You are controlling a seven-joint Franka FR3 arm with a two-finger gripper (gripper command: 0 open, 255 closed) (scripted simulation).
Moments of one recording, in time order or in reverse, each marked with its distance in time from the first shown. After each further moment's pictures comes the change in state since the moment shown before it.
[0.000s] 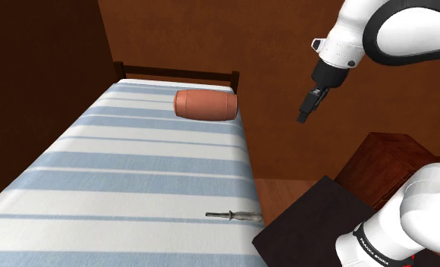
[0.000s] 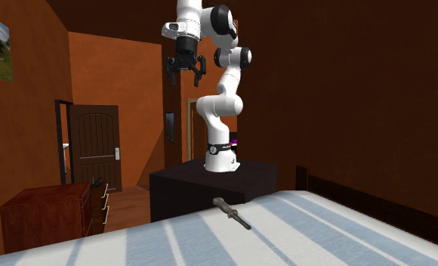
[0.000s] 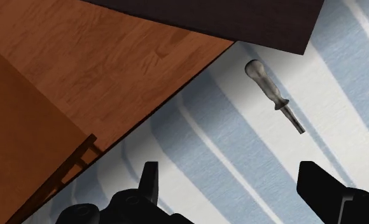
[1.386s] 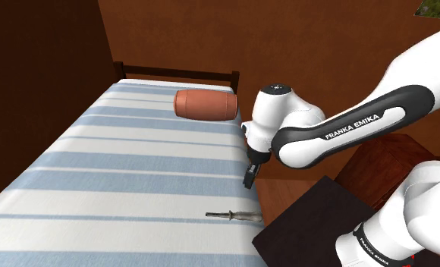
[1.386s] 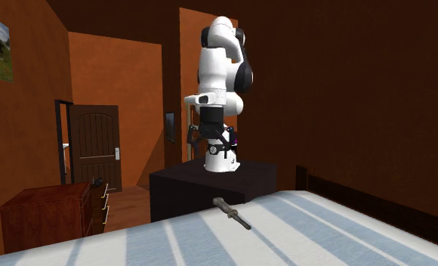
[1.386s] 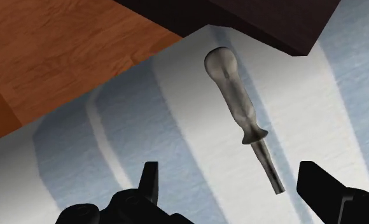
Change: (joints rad) arm 0.119 0.573 0.211 -0.159 0.030 0.625 0.069
